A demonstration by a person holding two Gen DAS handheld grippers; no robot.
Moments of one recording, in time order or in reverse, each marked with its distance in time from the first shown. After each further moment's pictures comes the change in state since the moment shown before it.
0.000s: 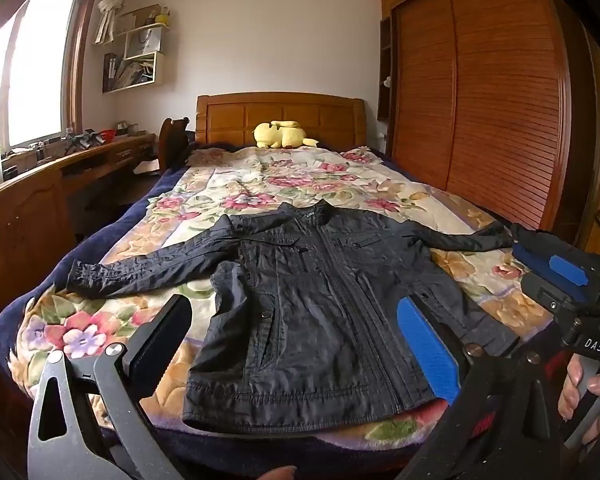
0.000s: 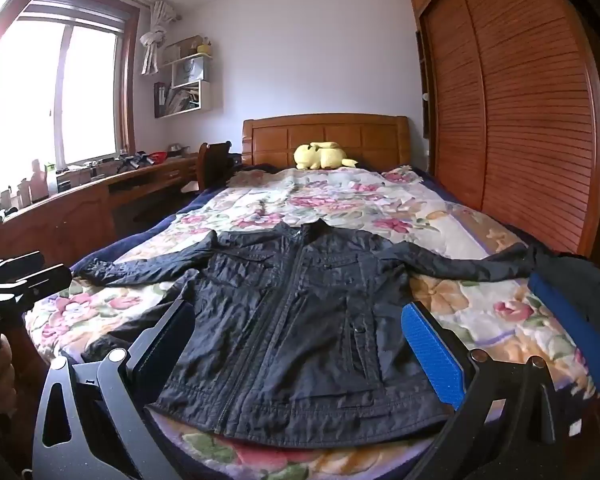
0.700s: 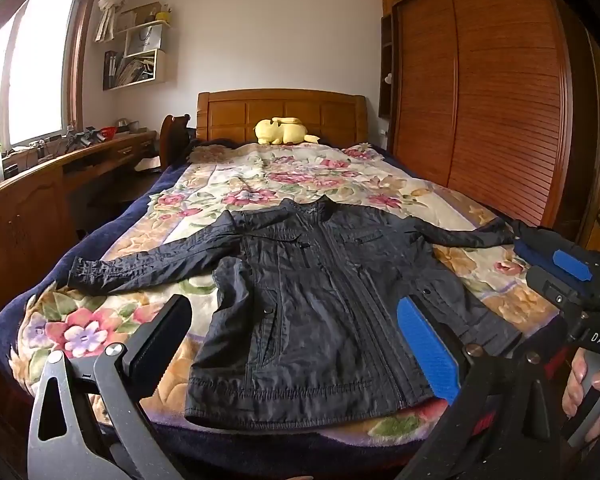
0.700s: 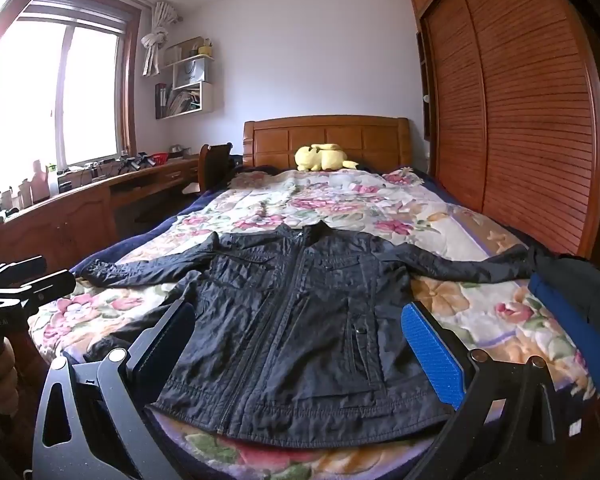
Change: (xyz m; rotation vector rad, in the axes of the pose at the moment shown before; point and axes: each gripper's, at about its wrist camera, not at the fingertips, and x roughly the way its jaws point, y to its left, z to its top) left arm -0.001 0.008 -0.007 -0.009 0.010 0.002; right arm -0.002 0.001 0.000 0.001 -0.009 0.006
